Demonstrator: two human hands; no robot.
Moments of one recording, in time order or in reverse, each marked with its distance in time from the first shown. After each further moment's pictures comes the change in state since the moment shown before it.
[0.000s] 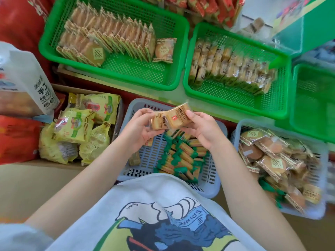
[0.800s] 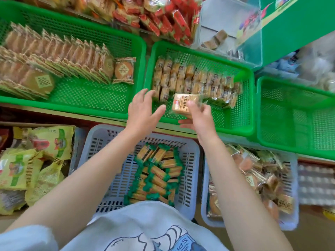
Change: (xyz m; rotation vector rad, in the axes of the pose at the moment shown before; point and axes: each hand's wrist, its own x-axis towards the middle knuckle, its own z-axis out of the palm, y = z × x) left_hand 0.119 0.026 0.134 1.425 0.157 0.624; right_hand 0.061 -0.086 -0.081 -0.132 0.362 -0.101
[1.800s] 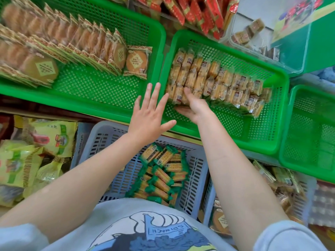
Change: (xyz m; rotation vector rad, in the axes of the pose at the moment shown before) left_hand 0.028 -0.043 0.024 0.519 -0.143 0.090; right_hand 0.132 0.003 0.066 0.170 -0.052 0.412
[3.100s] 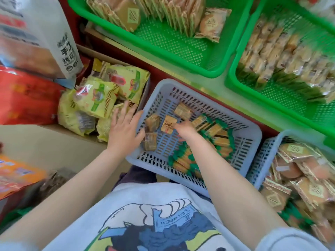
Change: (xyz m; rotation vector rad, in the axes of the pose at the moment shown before) left_hand -0.251 -0.163 0.088 -0.029 0.016 -0.321; right_hand -0.077 0.248 0.099 -0.927 -0.157 0.116
